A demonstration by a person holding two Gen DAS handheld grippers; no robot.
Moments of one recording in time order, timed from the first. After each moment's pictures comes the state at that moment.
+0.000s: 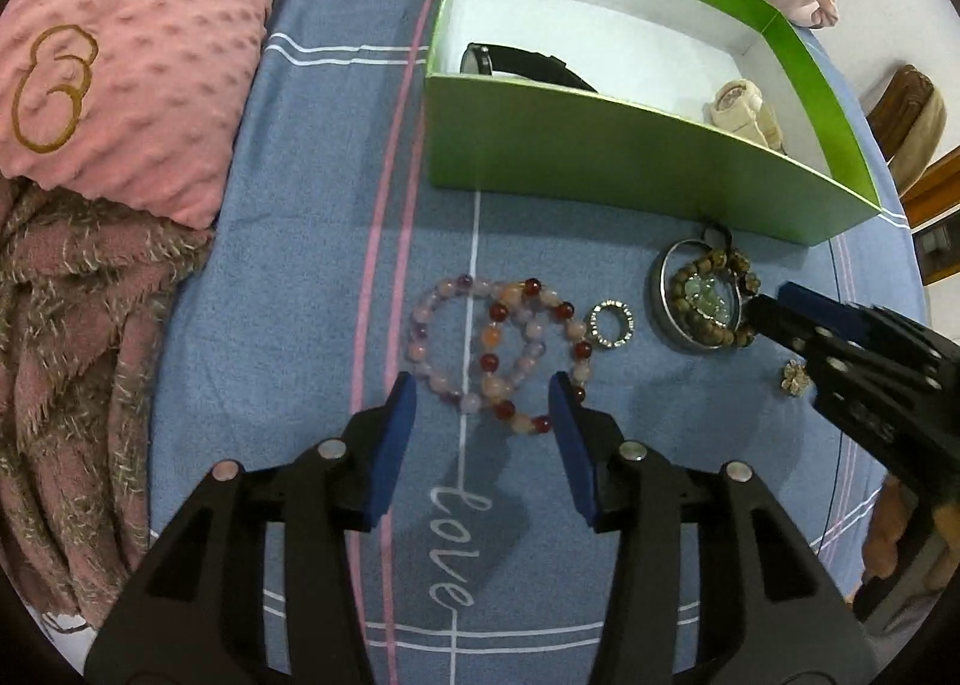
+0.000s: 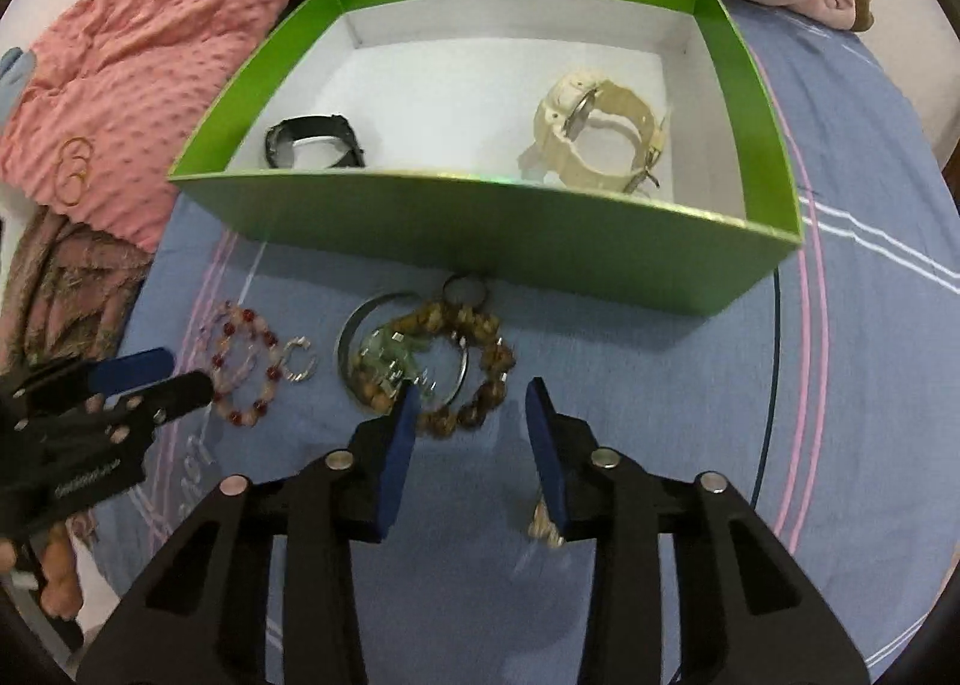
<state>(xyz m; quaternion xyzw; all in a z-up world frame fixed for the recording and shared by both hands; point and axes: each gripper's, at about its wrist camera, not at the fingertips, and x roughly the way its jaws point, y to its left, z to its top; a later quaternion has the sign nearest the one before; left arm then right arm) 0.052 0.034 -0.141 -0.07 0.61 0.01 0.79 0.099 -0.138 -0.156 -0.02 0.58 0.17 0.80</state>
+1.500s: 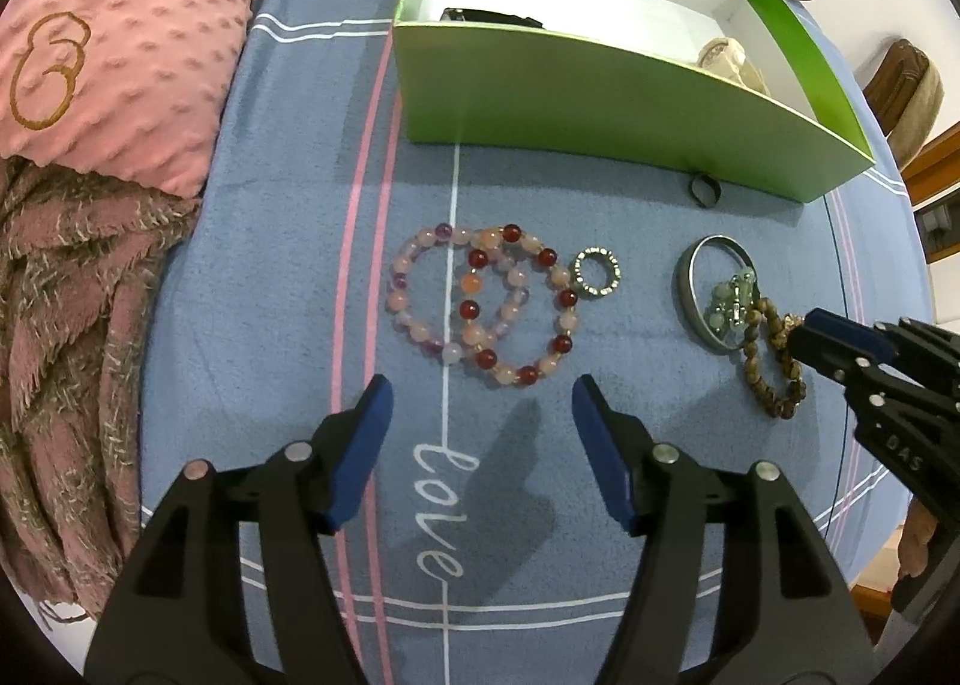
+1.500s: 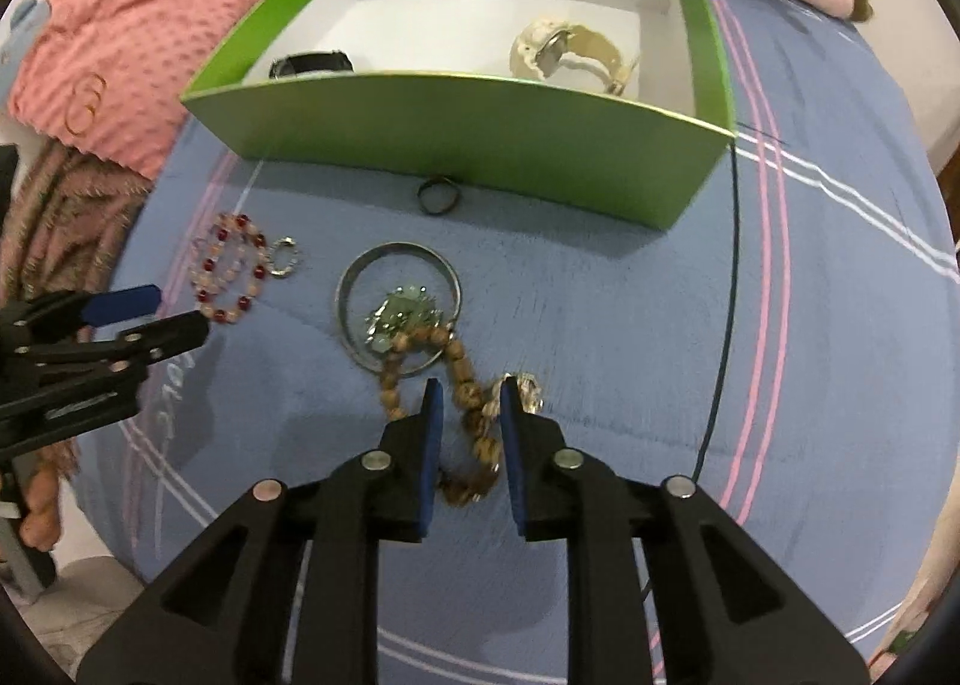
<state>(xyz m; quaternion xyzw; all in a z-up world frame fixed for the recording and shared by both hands) 0.025 0.025 -0.146 -0.06 0.62 0.01 0.78 0.067 -0.160 -0.149 -0.07 0.60 0.18 0.77</state>
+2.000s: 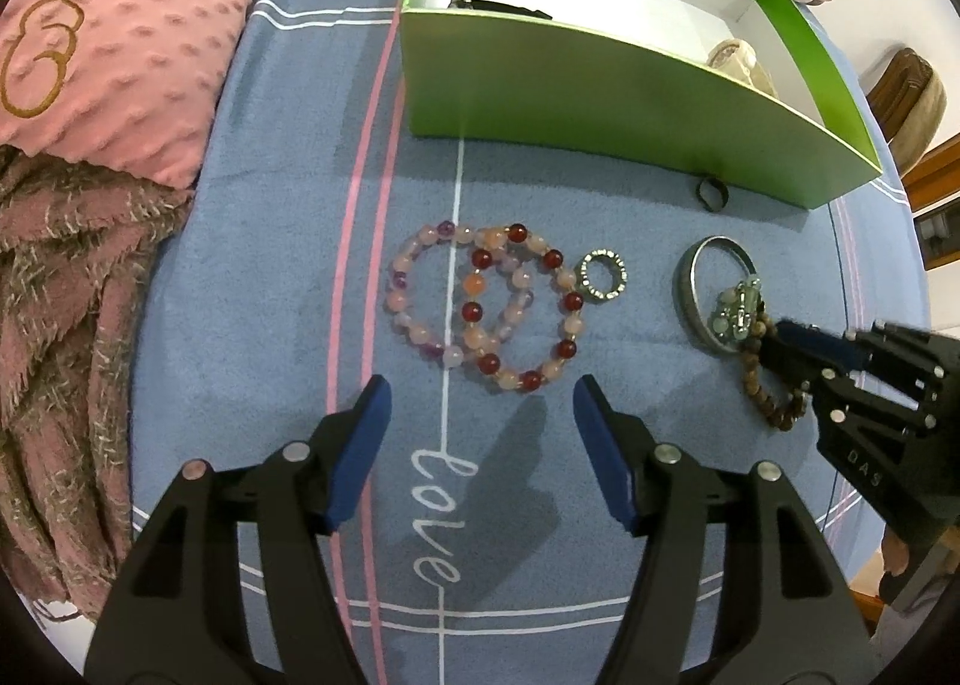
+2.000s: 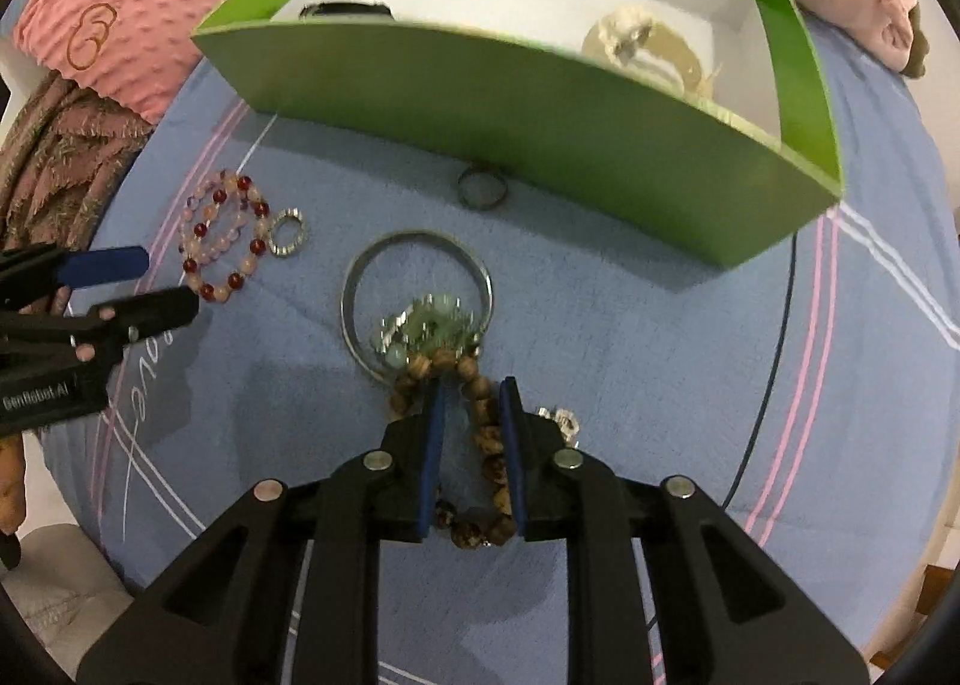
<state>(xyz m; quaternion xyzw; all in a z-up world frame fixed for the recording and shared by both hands) 0.034 0.029 -0.153 -0.07 0.63 0.00 0.77 0.066 -0.142 -0.166 -0.11 0.61 0.21 0.75</state>
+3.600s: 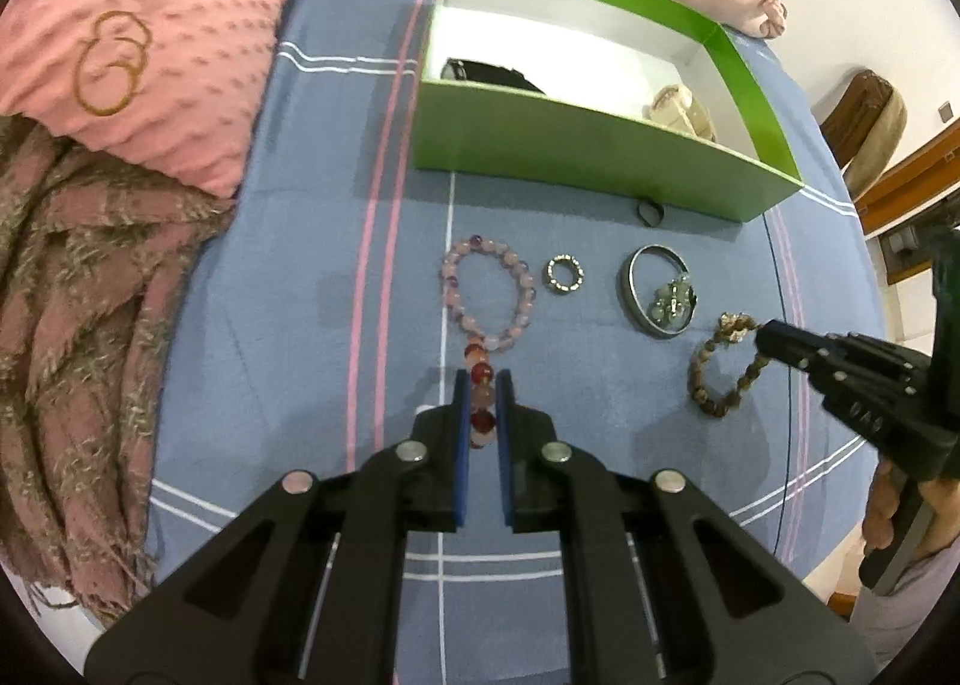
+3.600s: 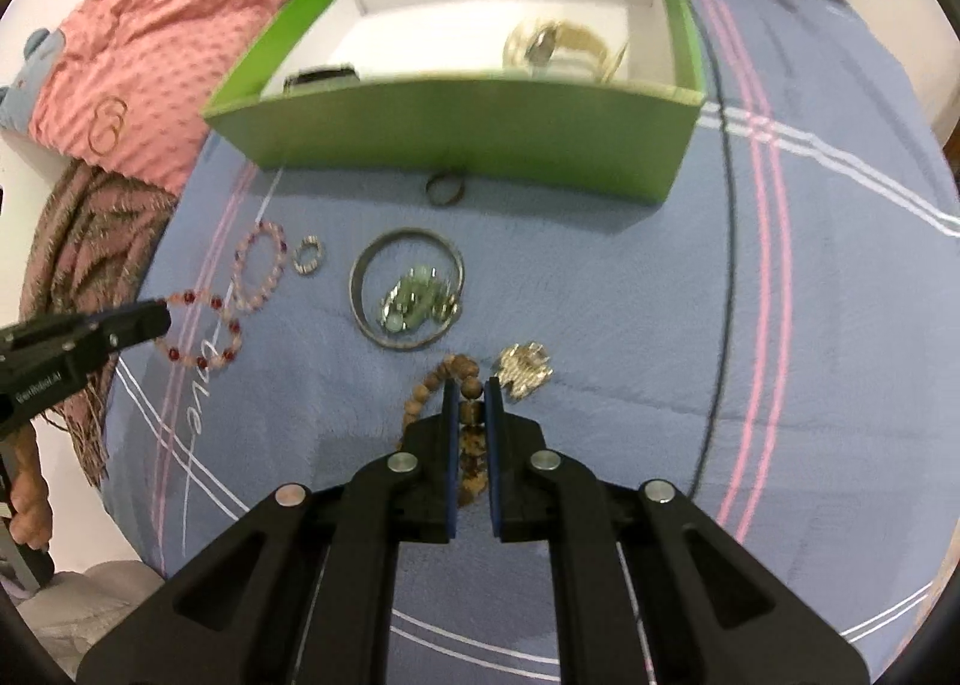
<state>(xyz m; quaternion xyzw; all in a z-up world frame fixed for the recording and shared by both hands) 0.005 0.047 -0.105 -0.09 0.59 -0.02 0.80 0.048 -0.184 -0.134 -0.01 0.59 0.19 0.78</state>
